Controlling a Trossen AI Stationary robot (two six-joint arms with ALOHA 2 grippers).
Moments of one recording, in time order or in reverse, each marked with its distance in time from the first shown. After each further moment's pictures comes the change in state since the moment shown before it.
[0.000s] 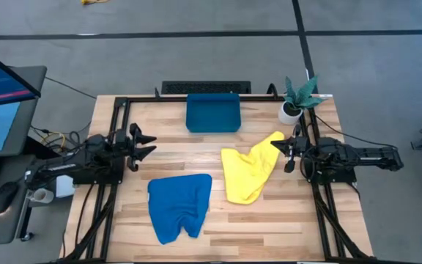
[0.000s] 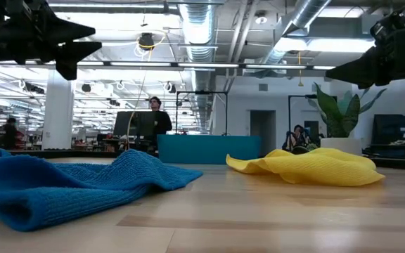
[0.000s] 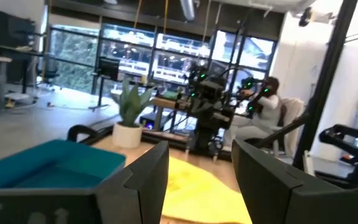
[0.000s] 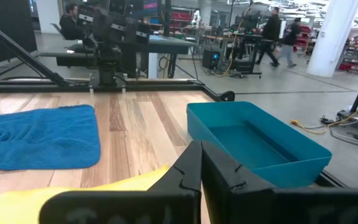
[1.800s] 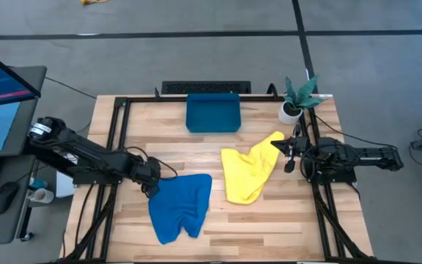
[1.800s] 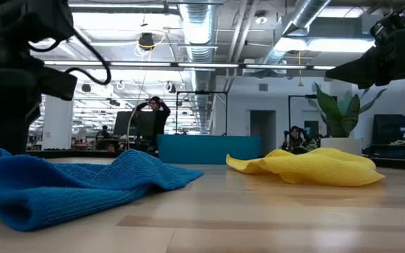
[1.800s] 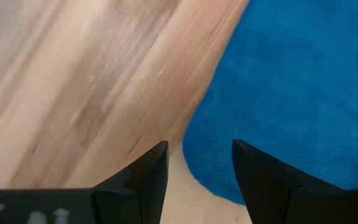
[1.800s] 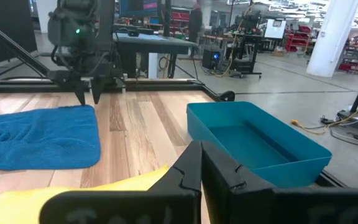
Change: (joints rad) left arm -0.524 1.153 0.482 -0.897 -0.157 -0.686; right arm 0.000 0.000 0.000 0.000 0.000 0.000
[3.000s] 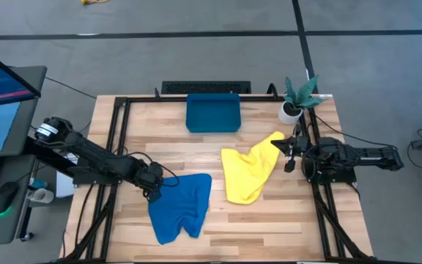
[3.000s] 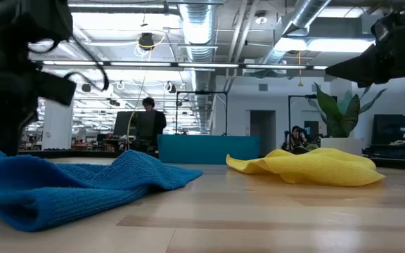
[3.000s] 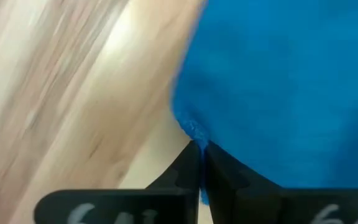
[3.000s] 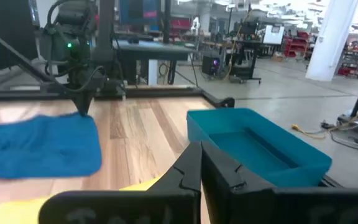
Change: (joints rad) left arm -0.050 0.084 0.050 0.043 0.022 -0.009; right arm 0.002 0.000 -0.003 0.048 -0.001 0.000
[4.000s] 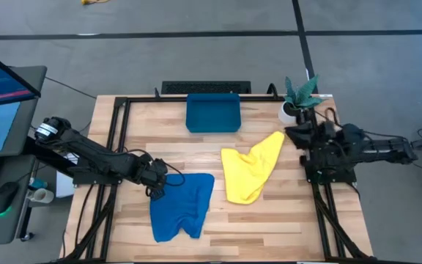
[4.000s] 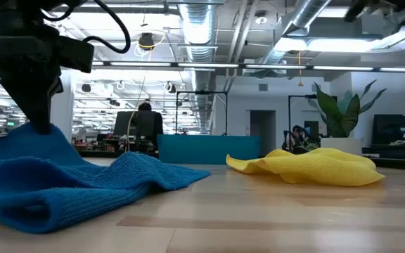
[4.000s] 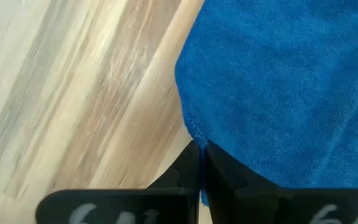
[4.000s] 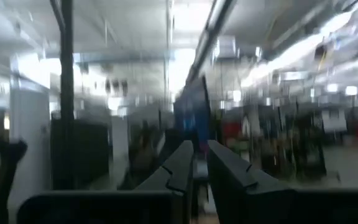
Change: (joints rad) left arm 0.001 -0.002 0.161 -0.157 -0.124 0.090; right arm 0.000 0.365 0.276 0.518 -0.227 0.105
